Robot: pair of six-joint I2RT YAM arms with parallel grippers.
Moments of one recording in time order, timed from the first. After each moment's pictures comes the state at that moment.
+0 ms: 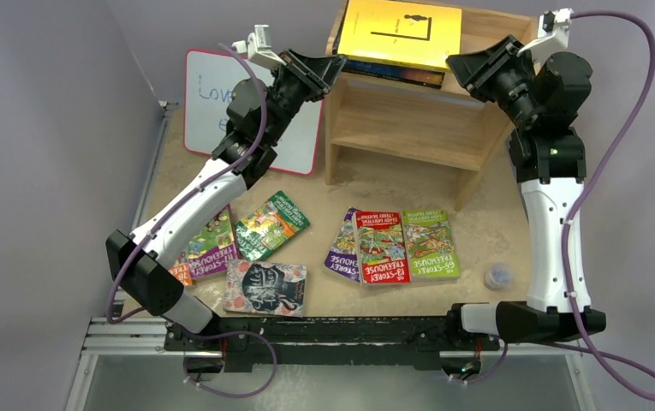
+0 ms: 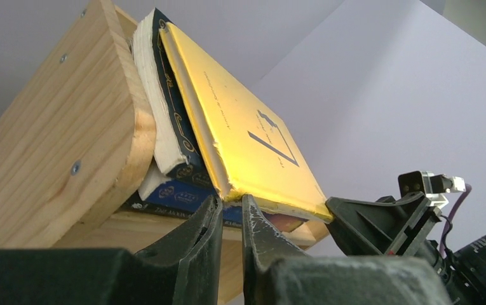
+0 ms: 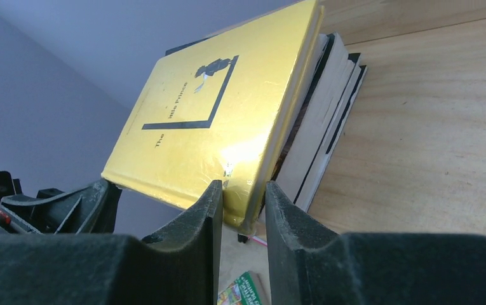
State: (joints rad) left arm -0.62 1.54 1.57 0.31 -0.05 -0.86; right arm 0.02 1.31 1.78 -0.45 -0.30 0.64
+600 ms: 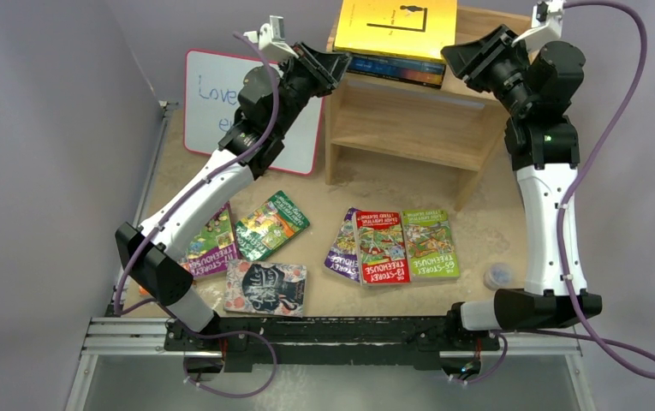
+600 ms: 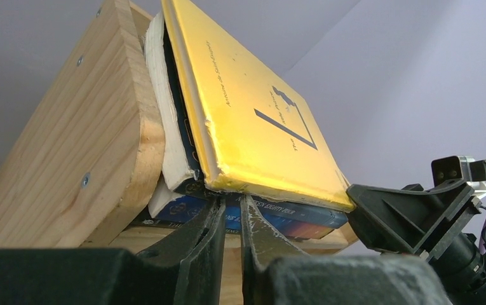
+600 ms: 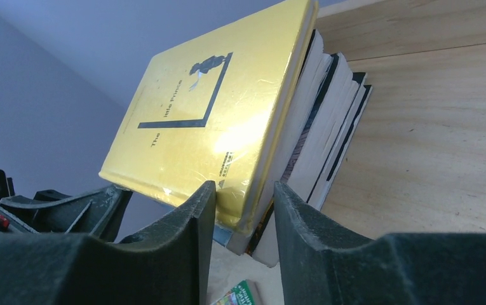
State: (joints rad) left arm -0.63 1.62 1.72 0.17 -0.10 -0.77; right arm 0.02 1.39 1.83 -0.40 -0.31 0.64
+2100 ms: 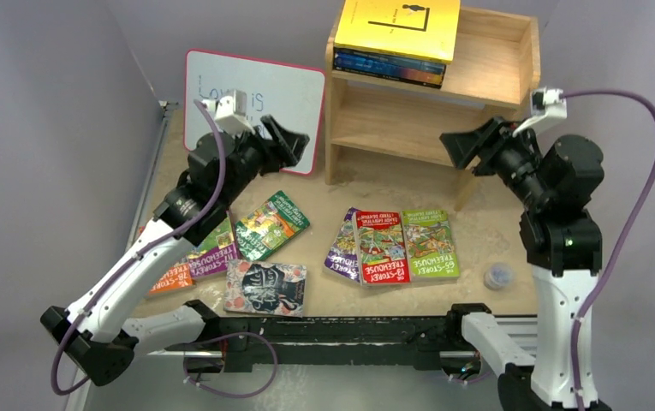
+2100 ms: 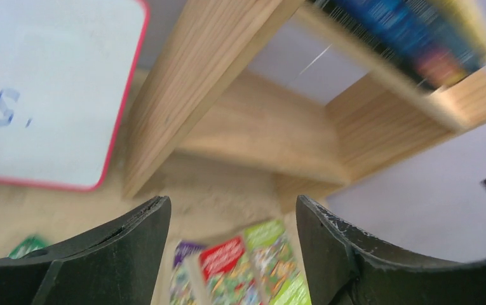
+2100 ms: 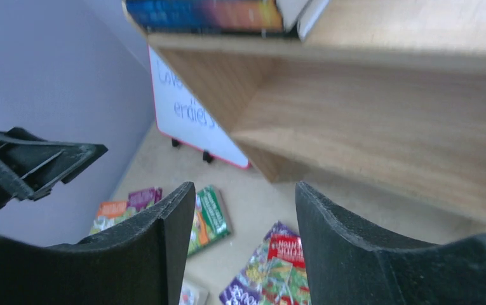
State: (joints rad) left arm -0.63 1.13 1.30 -0.21 -0.17 -0.64; right arm 0.02 0.96 1.52 -0.63 -0.34 0.43
